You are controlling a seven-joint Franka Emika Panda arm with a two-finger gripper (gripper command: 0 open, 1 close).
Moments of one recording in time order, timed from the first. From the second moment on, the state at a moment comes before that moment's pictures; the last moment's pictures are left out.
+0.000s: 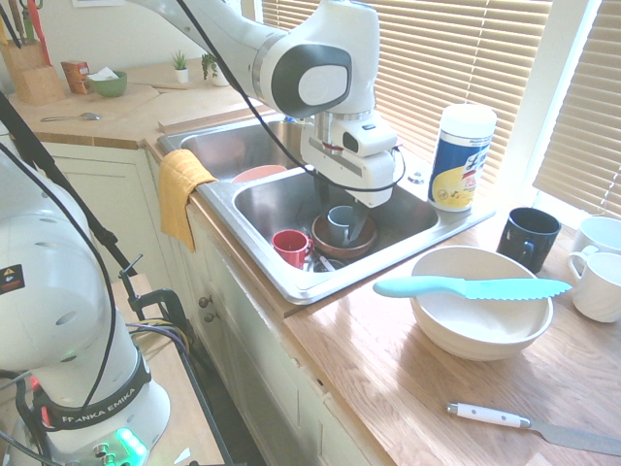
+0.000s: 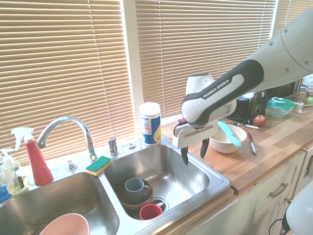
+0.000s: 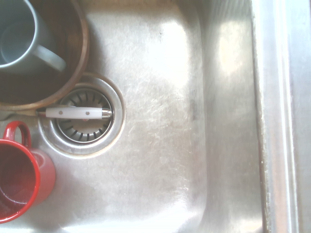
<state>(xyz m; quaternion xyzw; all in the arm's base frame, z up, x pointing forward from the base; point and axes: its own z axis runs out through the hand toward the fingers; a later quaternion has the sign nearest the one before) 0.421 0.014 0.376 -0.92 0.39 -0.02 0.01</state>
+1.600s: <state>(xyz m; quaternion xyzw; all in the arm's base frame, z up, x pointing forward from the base) 0.411 -0.192 0.396 -0.79 0.61 -0.04 -0.03</state>
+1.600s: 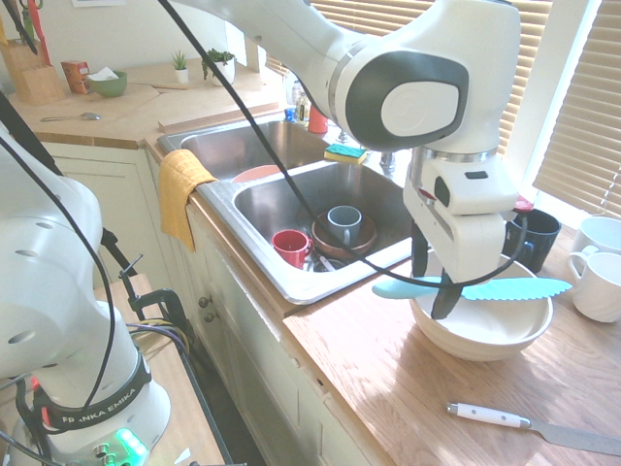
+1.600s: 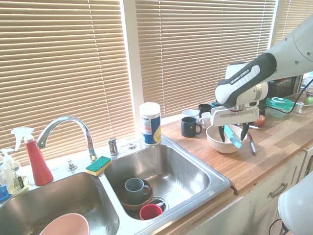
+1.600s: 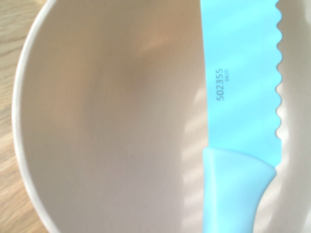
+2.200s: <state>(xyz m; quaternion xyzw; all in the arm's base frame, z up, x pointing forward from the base) 0.414 -0.197 0.399 -0.79 0.60 -0.07 -0.02</state>
